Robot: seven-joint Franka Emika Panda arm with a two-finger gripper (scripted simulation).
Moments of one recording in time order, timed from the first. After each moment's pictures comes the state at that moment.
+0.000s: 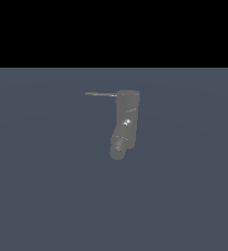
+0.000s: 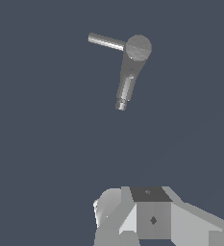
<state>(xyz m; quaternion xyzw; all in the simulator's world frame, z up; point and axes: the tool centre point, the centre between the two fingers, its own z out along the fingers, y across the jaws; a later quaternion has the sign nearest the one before) -0.251 0.005 0.492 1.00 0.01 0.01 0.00</state>
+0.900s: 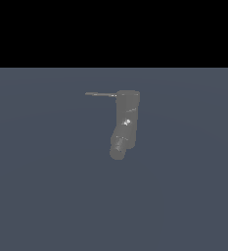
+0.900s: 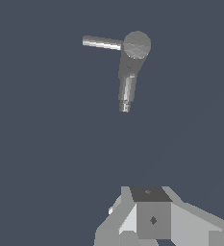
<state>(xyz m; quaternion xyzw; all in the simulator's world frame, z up) -0.238 0.029 0.471 1.00 -0.05 0.01 0.00</state>
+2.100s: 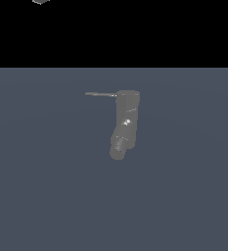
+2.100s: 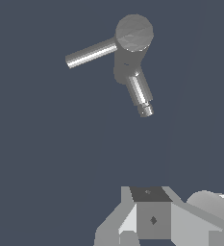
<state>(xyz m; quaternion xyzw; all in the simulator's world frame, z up) -0.156 0.104 0.389 0.95 -0.30 0.00 0.00</state>
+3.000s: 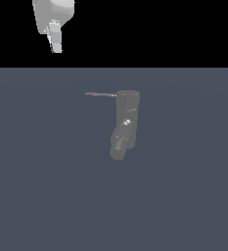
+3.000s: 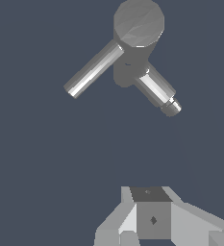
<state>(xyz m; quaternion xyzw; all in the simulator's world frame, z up) -0.073 0.128 0.328 0.88 -0.48 0.00 0.00</state>
